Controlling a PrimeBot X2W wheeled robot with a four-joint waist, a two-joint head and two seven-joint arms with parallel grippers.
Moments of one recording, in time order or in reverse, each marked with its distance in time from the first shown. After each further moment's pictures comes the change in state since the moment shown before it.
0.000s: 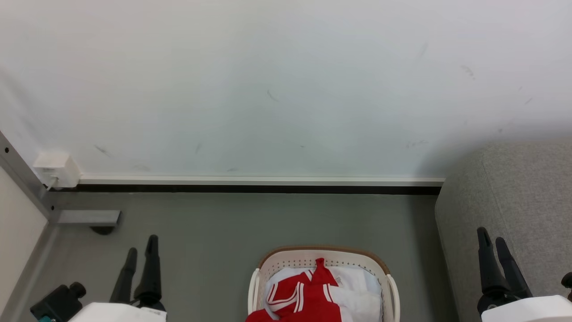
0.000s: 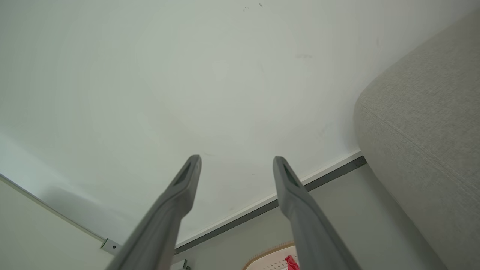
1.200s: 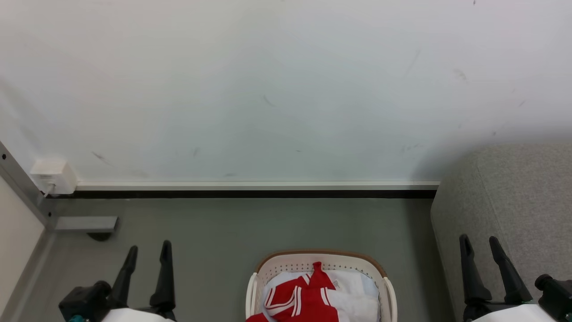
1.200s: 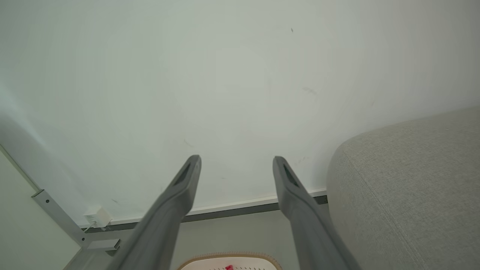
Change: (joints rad) left arm 0.028 0.054 -0.098 -0.030 0.397 0.095 -0.096; right arm 0.011 0.013 0.020 0.025 -0.434 0.000 -0.097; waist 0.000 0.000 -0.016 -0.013
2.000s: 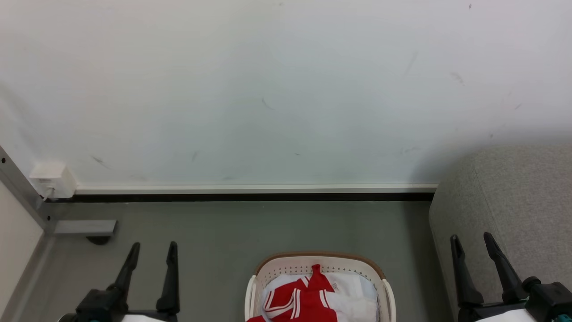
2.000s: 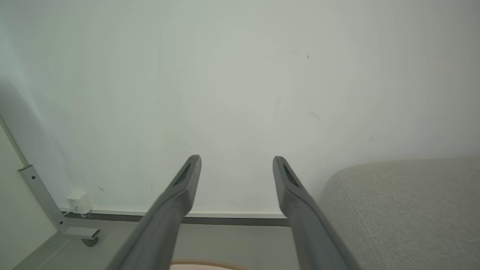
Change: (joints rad) left arm 0.012 0.002 -0.009 -0.013 0.197 0.004 -0.047; right arm 0.006 0.000 0.016 -0.015 -0.177 0.000 -0.052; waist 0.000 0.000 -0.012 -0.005
